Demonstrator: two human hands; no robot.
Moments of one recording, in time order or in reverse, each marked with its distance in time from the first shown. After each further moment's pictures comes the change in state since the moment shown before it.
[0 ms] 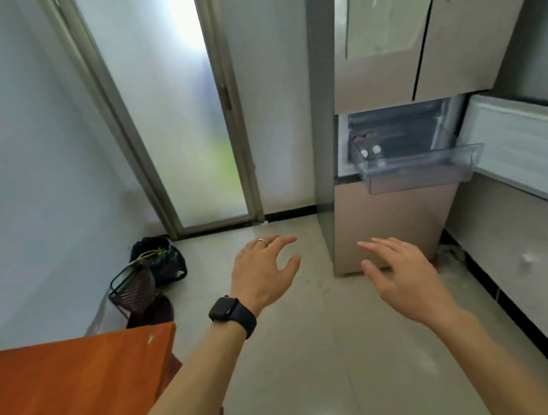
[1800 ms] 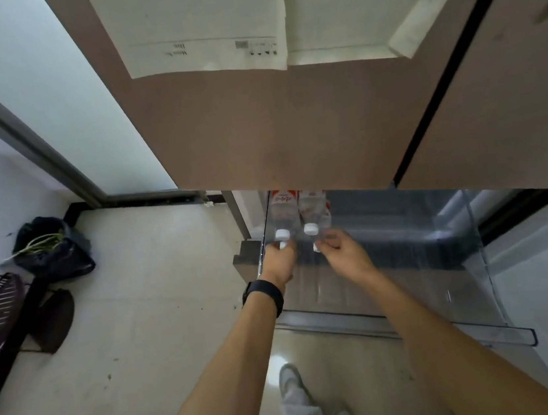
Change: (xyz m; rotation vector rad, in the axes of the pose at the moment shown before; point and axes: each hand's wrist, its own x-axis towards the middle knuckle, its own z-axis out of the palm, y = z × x) left_hand 0.726 0.171 0.420 -1.031 -0.225 -1.069; right_hand 0.707 0.471 0.091 0.503 -0.569 0.487
